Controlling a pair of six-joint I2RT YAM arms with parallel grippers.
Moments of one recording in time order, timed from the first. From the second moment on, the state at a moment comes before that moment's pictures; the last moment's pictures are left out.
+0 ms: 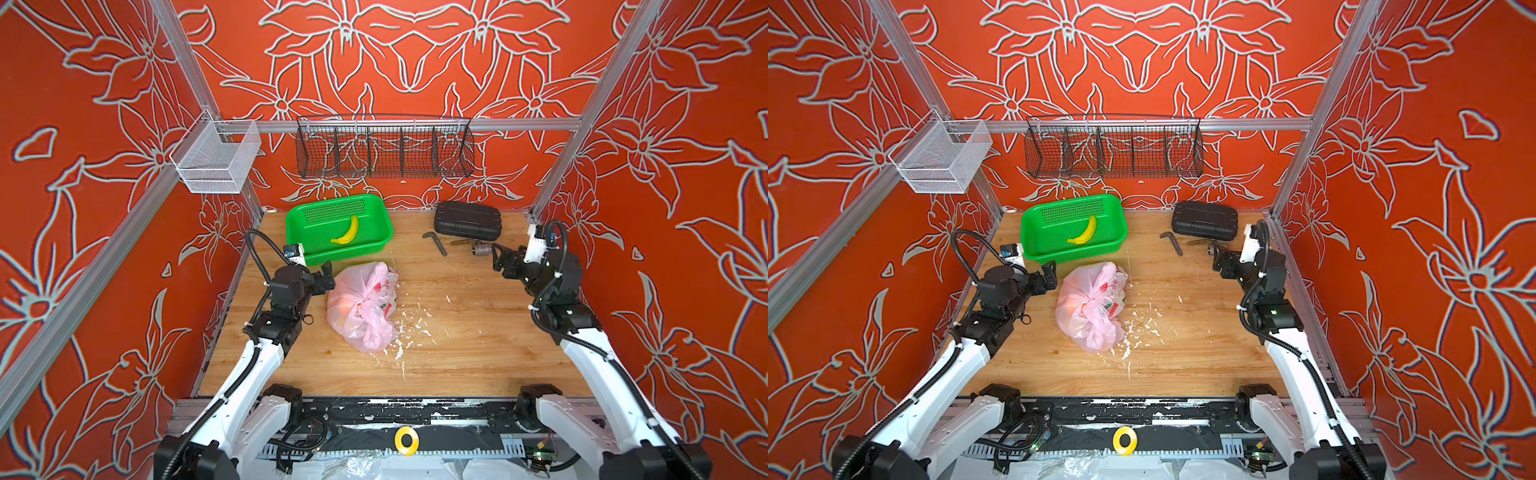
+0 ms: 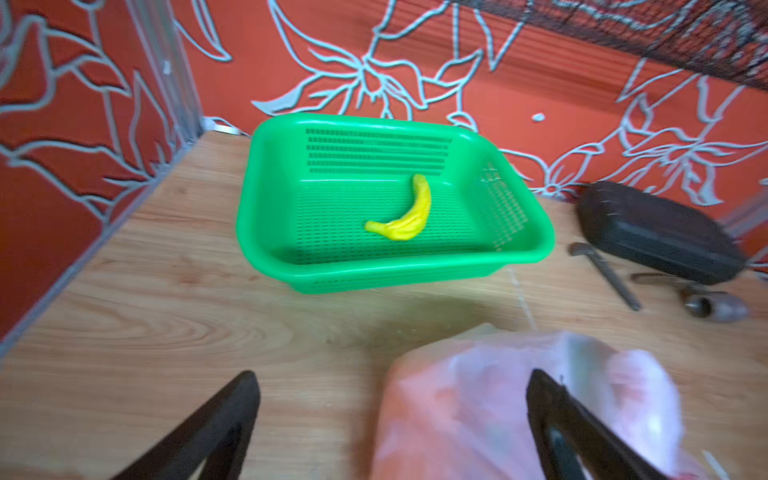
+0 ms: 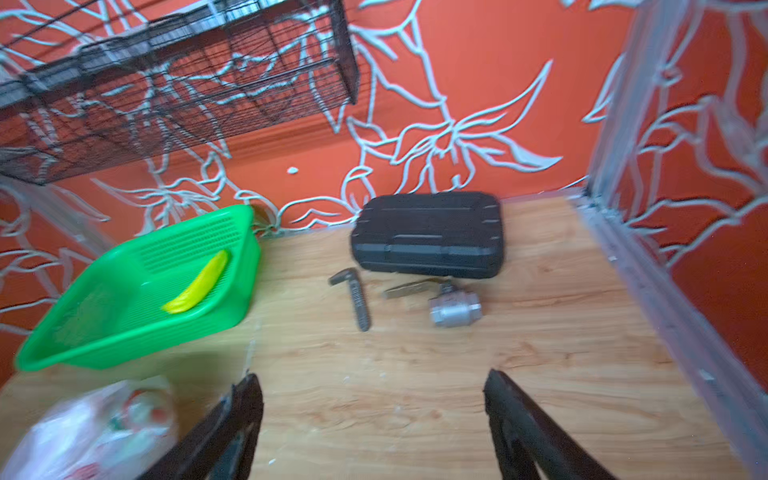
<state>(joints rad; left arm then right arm) -0.17 0.91 0.69 -0.15 -0.13 -0.30 0.10 0.94 0.83 -0.18 -0.14 0.28</state>
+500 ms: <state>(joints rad) -0.26 1.18 1.11 -0.73 0.25 -0.49 0.62 1.24 1.11 -0.47 -0.36 0.40</state>
